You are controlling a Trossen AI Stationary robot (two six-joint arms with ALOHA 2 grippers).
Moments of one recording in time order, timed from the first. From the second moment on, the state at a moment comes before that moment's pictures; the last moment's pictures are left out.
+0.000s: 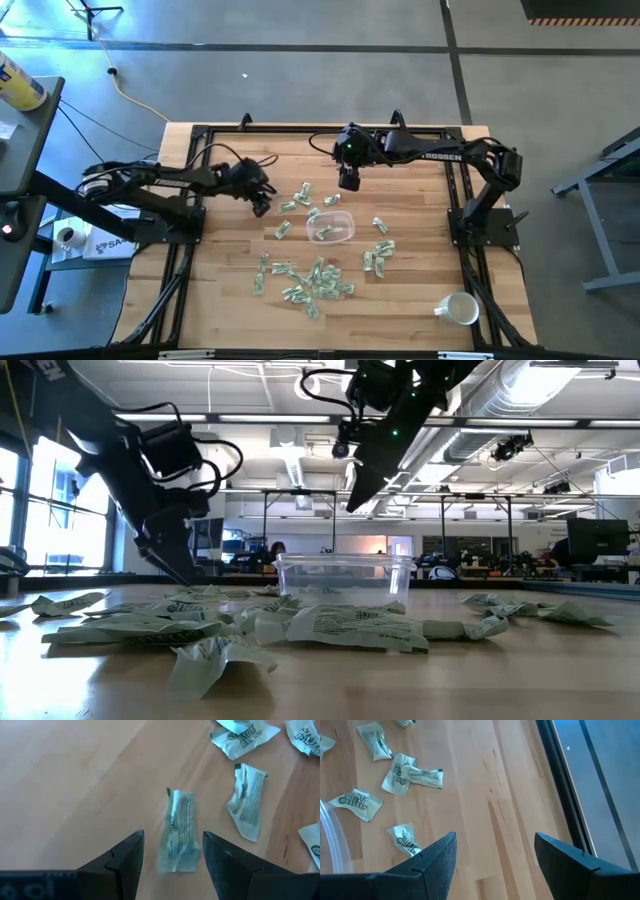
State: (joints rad) left arm 0.43 1.28 0.40 -0.06 0.04 -0.16; right arm -0.34 1.71 1.33 -0.52 0.13 -0.22
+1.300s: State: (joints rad) left arm 0.11 1.39 0.81 -0.07 -0.02 -0.29; right arm -0.15 1.54 1.13 -0.79 0.16 -0.12
